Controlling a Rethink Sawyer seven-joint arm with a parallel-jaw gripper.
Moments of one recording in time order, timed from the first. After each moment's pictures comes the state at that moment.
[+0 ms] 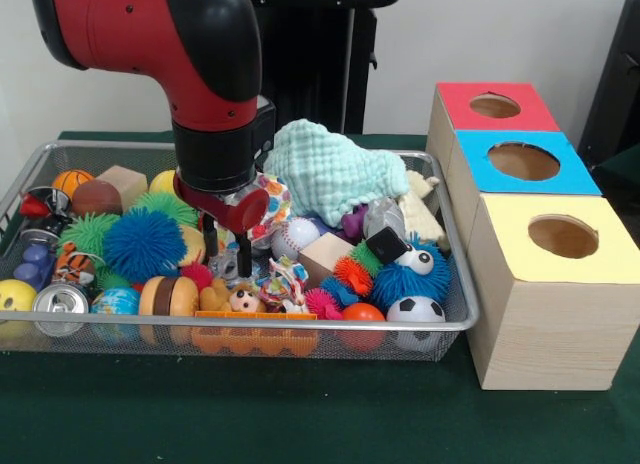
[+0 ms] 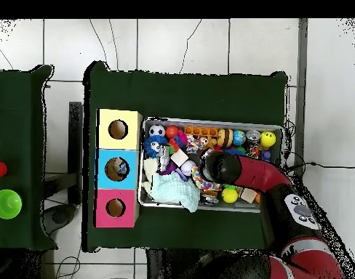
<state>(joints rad) -0.52 -0.42 0.11 1.57 -0.26 0.42 2.26</state>
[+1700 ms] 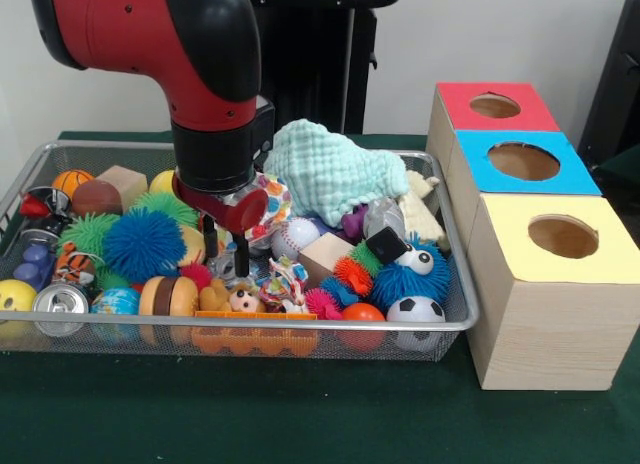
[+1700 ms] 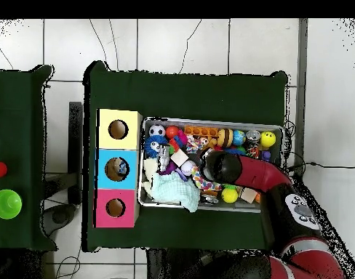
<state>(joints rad) -0.52 -0.42 0.11 1.57 -0.26 0.42 2.26</state>
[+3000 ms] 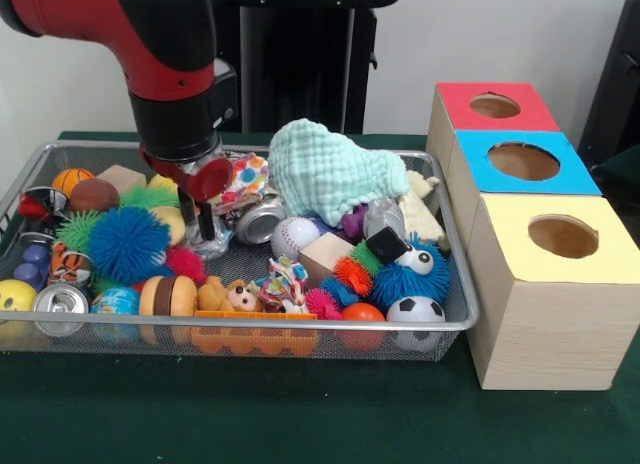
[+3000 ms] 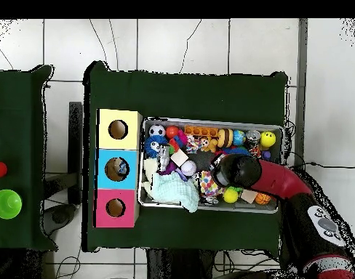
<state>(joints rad) -0.60 -0.49 0.13 1.61 -0.26 0.55 2.26</state>
